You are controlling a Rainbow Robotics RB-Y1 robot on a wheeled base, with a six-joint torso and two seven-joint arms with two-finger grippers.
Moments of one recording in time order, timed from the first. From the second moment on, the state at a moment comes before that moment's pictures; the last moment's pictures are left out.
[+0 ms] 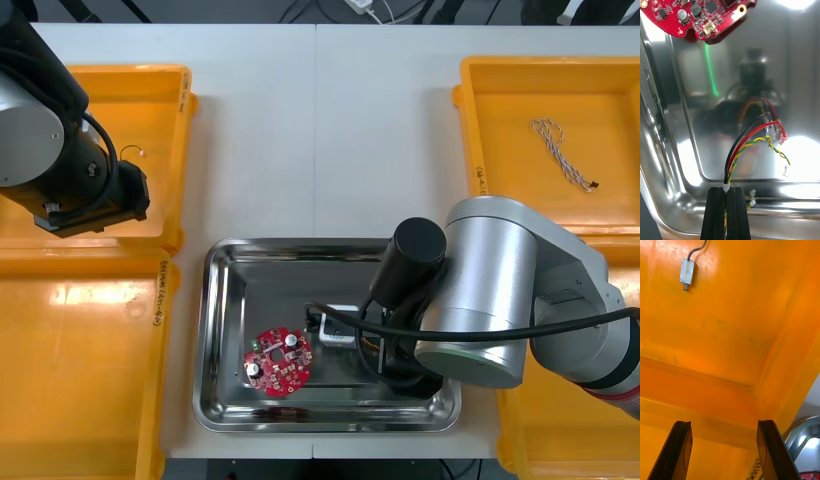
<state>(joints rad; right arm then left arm) -0.59 -0.56 0.79 -2.21 -0.68 1.88 1.76 -0.61 0.86 -0.26 -1.96 0.83 1.81 -0.59</state>
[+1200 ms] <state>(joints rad) -0.53 -0.53 0.95 -2.17 -0.51 1.75 1.76 -0.64 0.90 -0.17 -1.56 0.84 1.53 -1.35</state>
